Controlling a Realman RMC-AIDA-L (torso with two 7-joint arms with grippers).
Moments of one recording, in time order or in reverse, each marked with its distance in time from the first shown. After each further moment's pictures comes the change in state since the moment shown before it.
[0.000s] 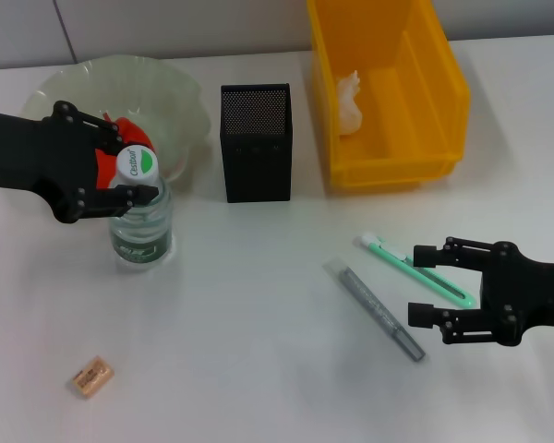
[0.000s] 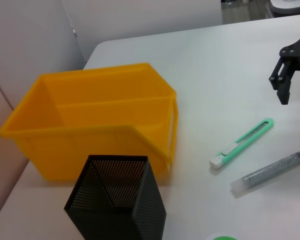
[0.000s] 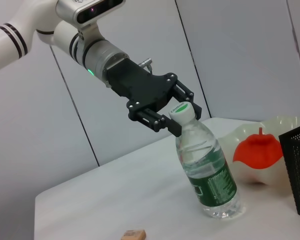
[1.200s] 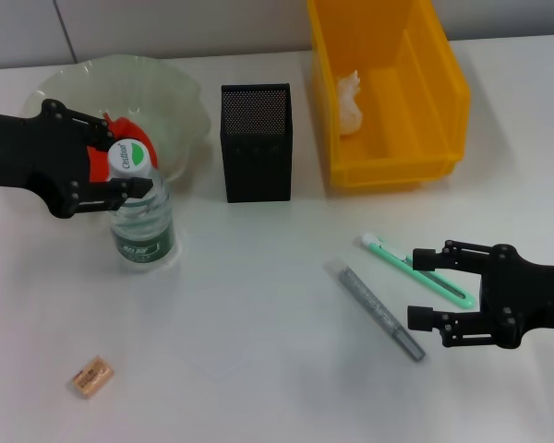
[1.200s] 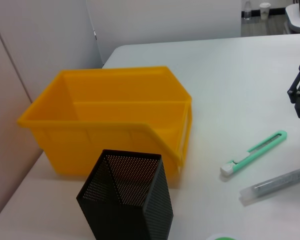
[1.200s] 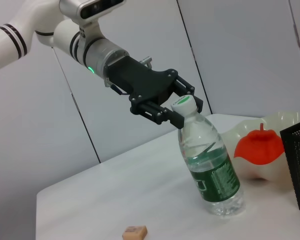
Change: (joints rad) left arm 0.004 0.001 -0.043 -0.032 -0.014 -0.008 -0.034; right arm 0.002 0.000 -0.002 0.000 -0.009 0.001 0.004
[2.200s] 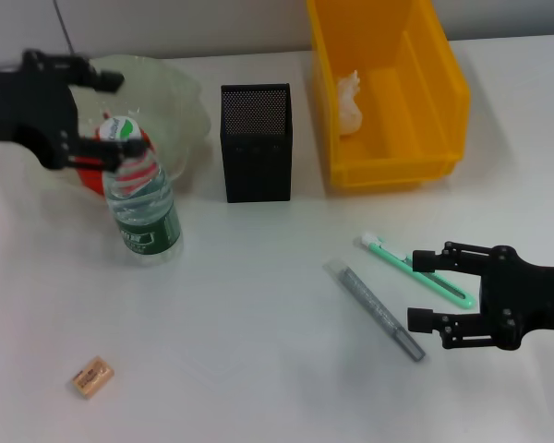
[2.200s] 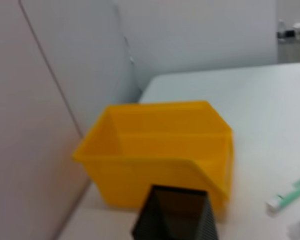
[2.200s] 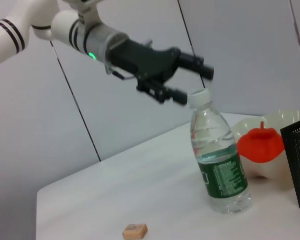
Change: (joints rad) left arm 0.004 -0.001 -0.040 0.073 -0.065 -0.036 -0.029; right arm 0.000 0.000 0.000 0.000 -0.005 0.001 -0.002
